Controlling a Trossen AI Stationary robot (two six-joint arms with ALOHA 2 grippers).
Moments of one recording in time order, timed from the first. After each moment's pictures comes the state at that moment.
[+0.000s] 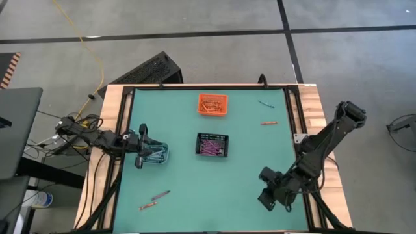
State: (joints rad) left arm -0.37 0.02 0.02 0.05 -0.39 -0.06; right arm 0.81 1.34 0.98 -0.59 0.16 1.57
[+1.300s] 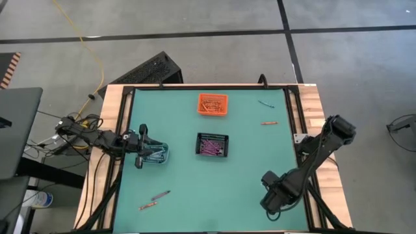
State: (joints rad) left arm -0.37 0.02 0.02 0.05 -0.39 -0.06; right arm 0.80 1.65 1.22 -1.18 -0.15 1.63
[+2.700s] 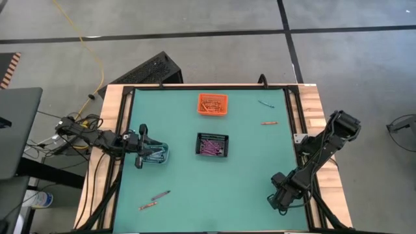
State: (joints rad) left arm -0.37 0.02 0.02 0.05 -0.39 -0.06; right arm 0.90 1.56 0.76 -0.65 -0.24 1.98
